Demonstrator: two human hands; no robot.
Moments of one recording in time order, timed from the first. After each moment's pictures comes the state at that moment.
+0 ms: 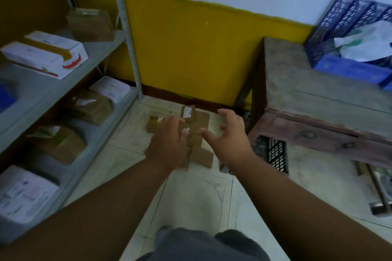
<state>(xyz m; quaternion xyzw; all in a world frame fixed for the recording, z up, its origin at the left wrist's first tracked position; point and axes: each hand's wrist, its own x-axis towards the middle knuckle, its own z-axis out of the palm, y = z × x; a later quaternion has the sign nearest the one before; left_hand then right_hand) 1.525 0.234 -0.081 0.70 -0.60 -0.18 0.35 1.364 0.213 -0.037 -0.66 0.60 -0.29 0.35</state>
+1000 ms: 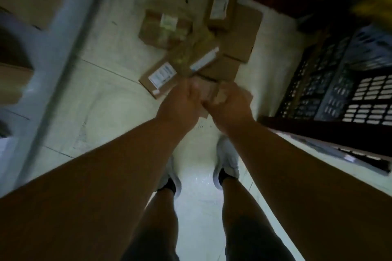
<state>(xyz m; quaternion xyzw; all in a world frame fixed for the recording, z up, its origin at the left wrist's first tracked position) 1.582 -0.073 -0.499 0.79 -0.40 -0.43 0.17 1.458 -0.105 -0.526 -0.56 0.66 -0.01 0.50</state>
